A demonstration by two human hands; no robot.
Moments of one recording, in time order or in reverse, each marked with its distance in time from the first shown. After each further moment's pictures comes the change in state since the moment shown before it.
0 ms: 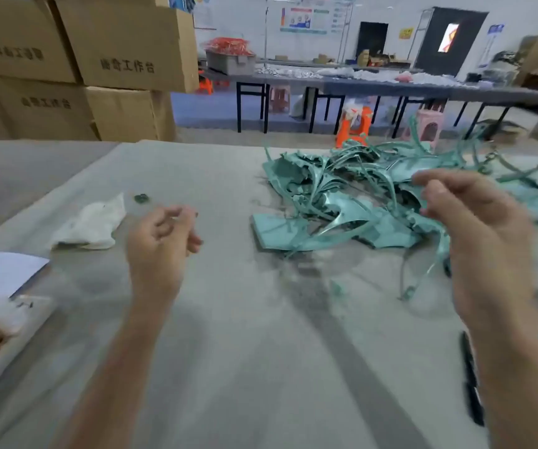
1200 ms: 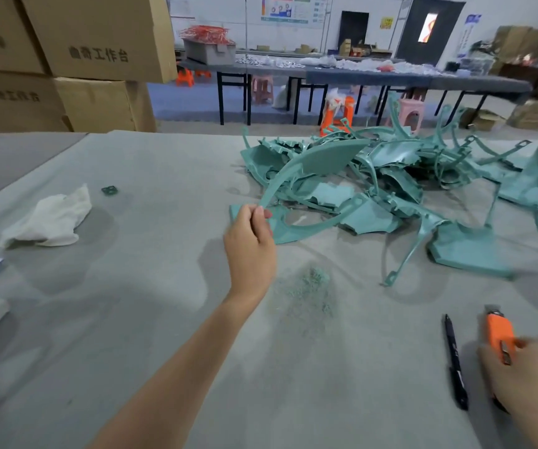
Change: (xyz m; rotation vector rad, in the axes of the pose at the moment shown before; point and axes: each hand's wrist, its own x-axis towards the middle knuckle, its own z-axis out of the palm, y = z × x) left_hand -0.053 -0.039 0.137 0.158 -0.104 0.111; right_hand -0.129 0.123 -0.164 -1.304 0.083 0.792
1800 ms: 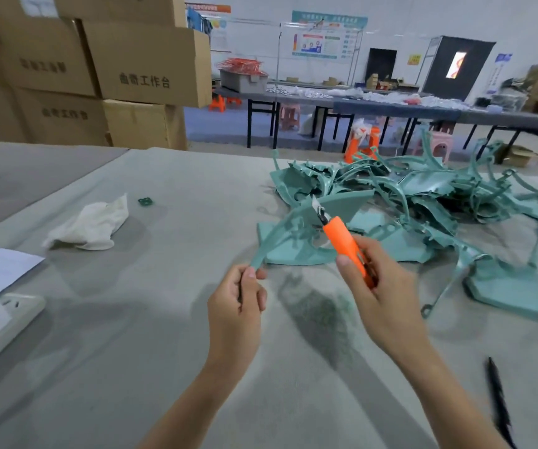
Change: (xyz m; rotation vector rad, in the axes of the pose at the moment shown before) left_hand -0.044 -0.016 -0.070 -0.240 -0.049 -0.207; right_hand -0.072 -0.217 -0.008 0.774 -0.114 -0.907
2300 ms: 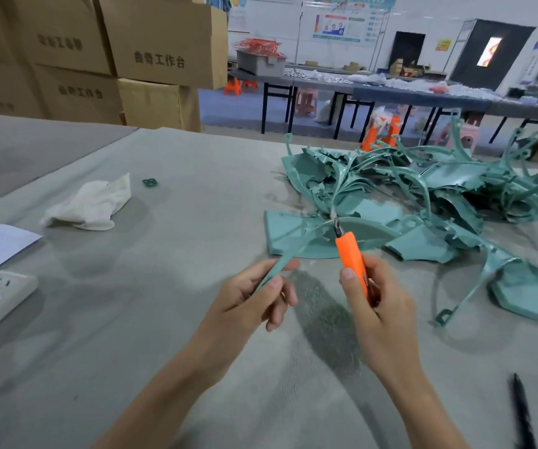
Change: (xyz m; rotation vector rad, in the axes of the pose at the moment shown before) left_hand 0.009 0.002 -0.015 -0.289 -0.564 -0.121; right_hand -0.017 0.027 0.031 0.196 0.005 0.060
